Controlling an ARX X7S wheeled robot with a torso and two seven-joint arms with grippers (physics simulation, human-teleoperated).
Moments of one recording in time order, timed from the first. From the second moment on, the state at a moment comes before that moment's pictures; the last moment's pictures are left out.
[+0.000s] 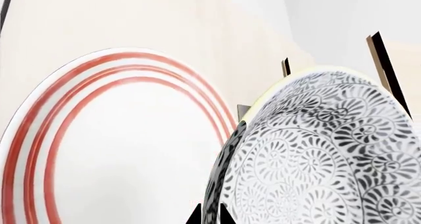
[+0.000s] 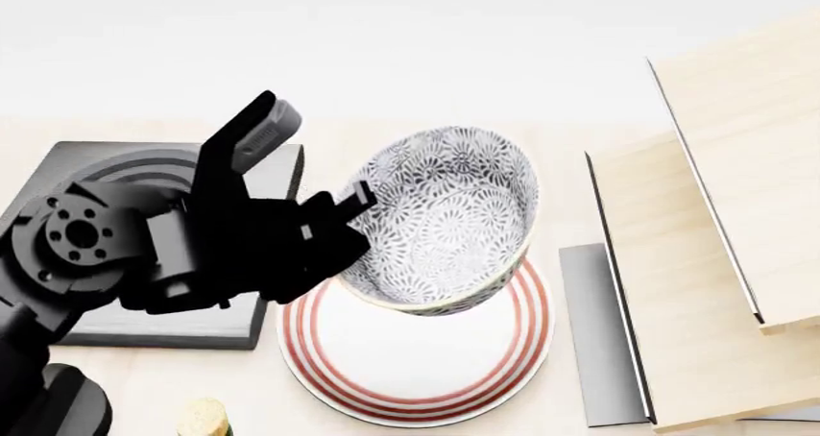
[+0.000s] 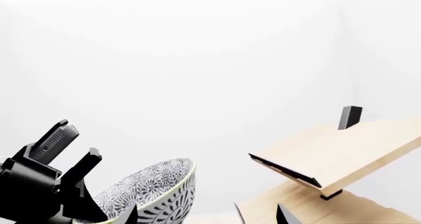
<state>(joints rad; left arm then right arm) -1.40 -0.02 0.94 -1.31 -1.73 -0.73 -0.10 -0.25 0.40 -0.33 -0.32 0.10 -0.51 0.51</state>
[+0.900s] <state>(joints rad) -1.45 -0.02 1.94 -1.31 -2.62 -0.46 0.01 -0.24 0.40 -0.35 -0.30 0.09 -0.51 0.51</state>
